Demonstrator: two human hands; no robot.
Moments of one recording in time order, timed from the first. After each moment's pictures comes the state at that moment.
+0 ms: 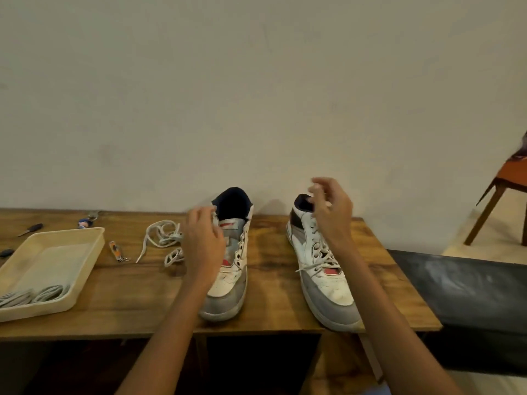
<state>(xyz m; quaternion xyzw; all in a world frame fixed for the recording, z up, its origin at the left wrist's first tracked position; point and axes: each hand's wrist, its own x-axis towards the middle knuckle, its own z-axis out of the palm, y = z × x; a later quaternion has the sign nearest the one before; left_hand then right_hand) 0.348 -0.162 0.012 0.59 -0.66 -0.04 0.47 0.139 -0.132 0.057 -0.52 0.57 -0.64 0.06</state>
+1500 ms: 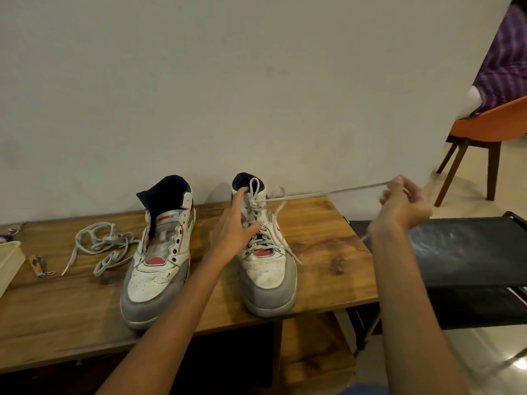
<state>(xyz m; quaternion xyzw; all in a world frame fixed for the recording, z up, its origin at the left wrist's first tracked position) 0.202 -0.180 -0.025 0.48 -0.80 -0.23 0.29 -0.011 -0.069 0.040 0.00 0.45 -0.89 0.09</state>
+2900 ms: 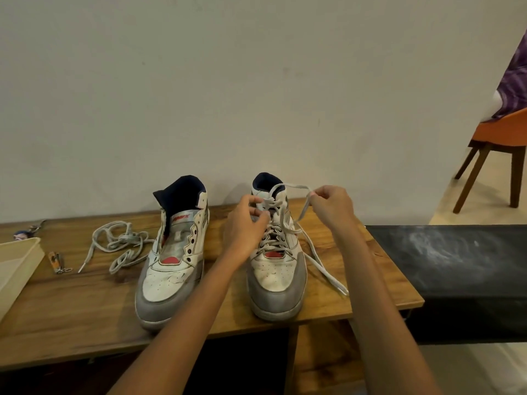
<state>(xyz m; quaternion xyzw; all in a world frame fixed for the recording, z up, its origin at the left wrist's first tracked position) 0.205 -0.170 -0.013 0.46 -0.72 -0.30 0.41 0.055 -0.116 0.027 -0.41 0.74 -0.50 0.17</state>
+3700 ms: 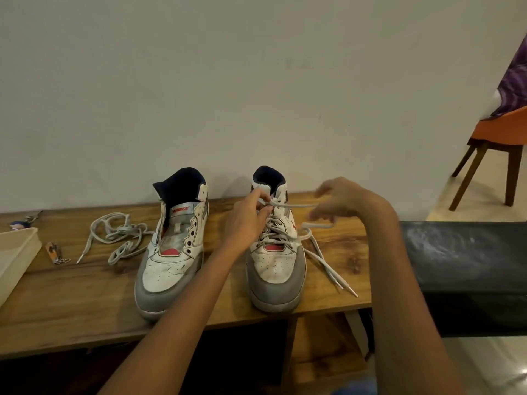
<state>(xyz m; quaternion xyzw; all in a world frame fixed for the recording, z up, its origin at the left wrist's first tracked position) 0.205 -0.166 -0.003 0.43 -0.79 -0.27 0.34 0.046 -0.087 0.074 -0.54 0.78 -0.19 0.24</state>
